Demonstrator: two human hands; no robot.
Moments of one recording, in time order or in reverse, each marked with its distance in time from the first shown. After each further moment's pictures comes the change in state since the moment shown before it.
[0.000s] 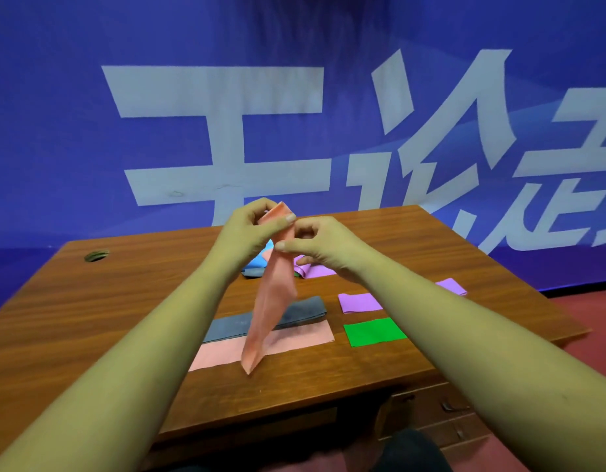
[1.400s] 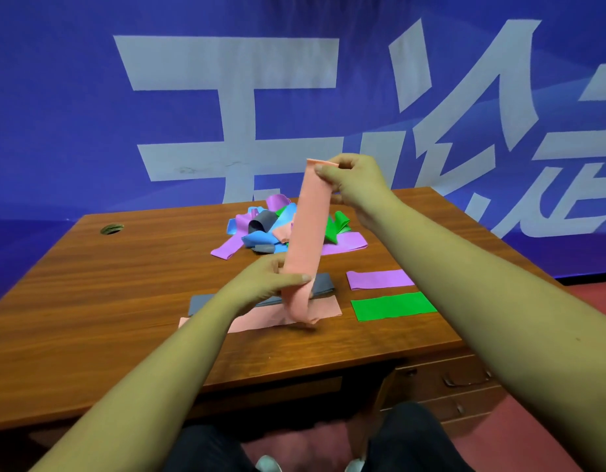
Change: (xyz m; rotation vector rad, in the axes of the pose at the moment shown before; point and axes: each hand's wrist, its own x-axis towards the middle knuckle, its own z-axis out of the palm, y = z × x) left_hand -0.057 -0.075 0.014 -0.070 -0.357 -0.330; right_hand 0.017 -0.028 -0.019 0.175 0.413 -0.013
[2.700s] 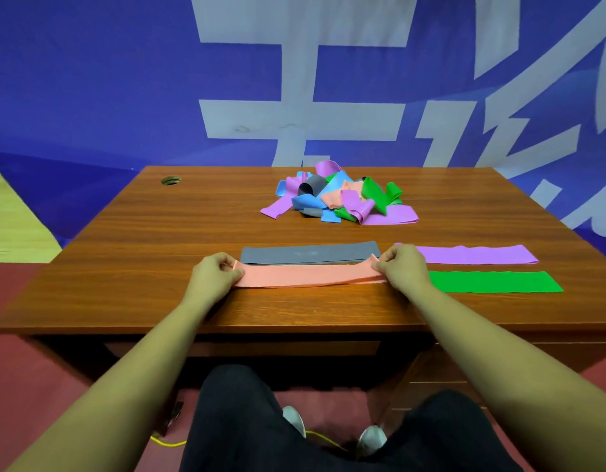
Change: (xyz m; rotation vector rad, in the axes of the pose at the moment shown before) left_hand -0.095 -0.117 -0.086 0.383 0.751 -0.294; right_hand -0.071 0.174 0.007 -0.673 -0.016 0.302
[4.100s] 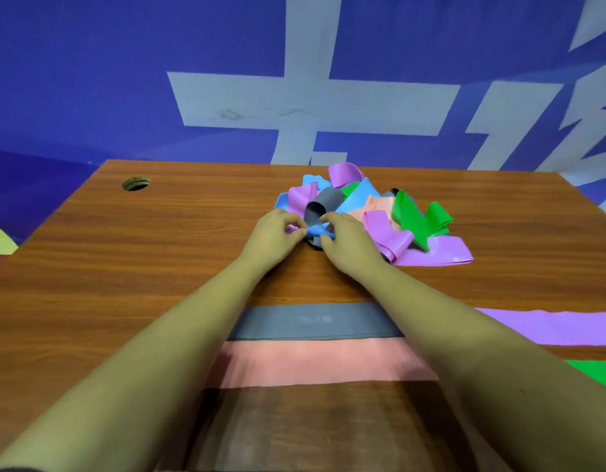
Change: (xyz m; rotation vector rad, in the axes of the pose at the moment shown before) left_hand 0.200 0.088 0.102 0.096 -0.134 0.438; right_hand 0.163 -0.105 0.112 -0.178 -0.142 -0.457
